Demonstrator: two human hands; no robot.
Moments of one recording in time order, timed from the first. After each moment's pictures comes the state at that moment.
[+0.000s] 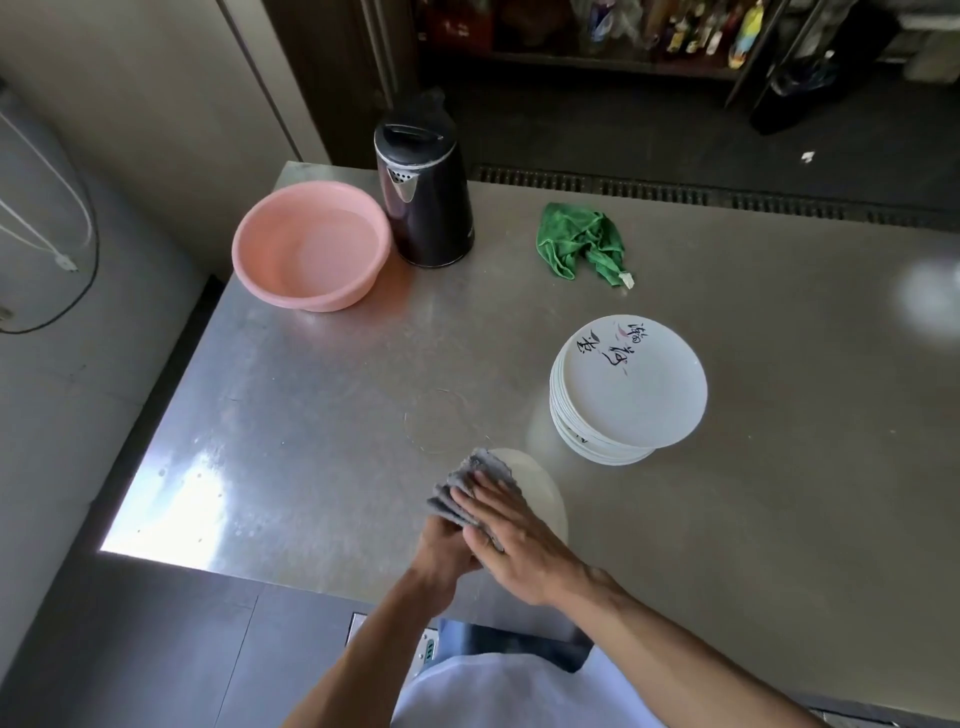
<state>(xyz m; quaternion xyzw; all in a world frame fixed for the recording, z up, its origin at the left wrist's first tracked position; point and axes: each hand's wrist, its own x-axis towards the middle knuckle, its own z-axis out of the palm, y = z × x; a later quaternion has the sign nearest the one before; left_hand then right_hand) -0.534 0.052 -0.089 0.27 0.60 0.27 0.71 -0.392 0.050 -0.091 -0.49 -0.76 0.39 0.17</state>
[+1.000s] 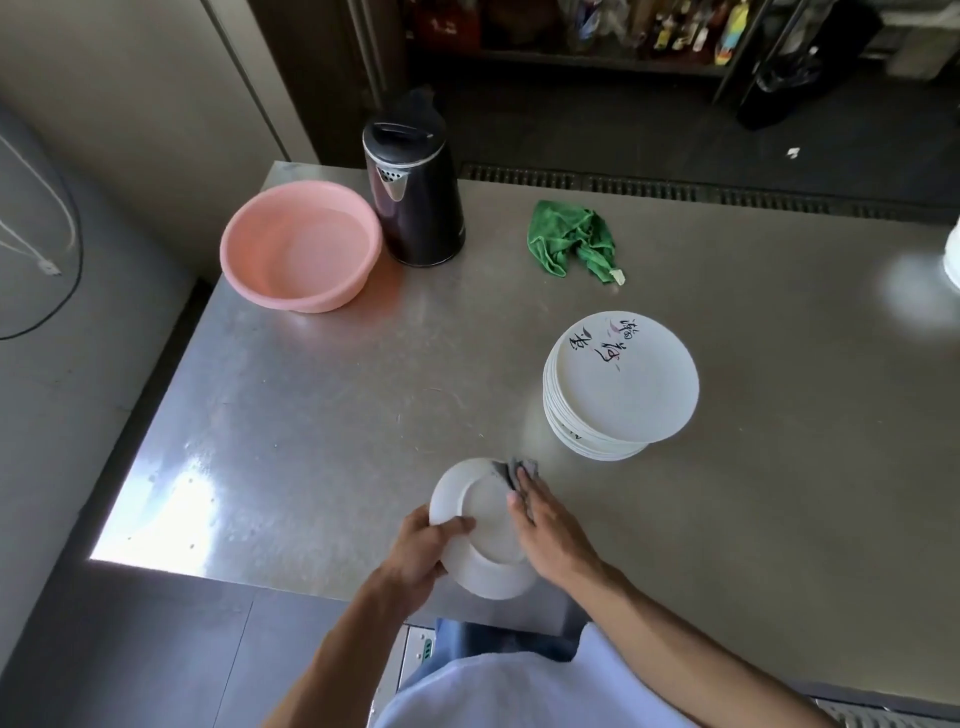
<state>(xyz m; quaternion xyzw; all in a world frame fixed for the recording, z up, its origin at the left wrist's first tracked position) -0.553 0.061 -0.089 0.18 0.62 0.25 0.72 -0.369 0.051 -0.115 -0.68 -0.60 0.40 0.13</state>
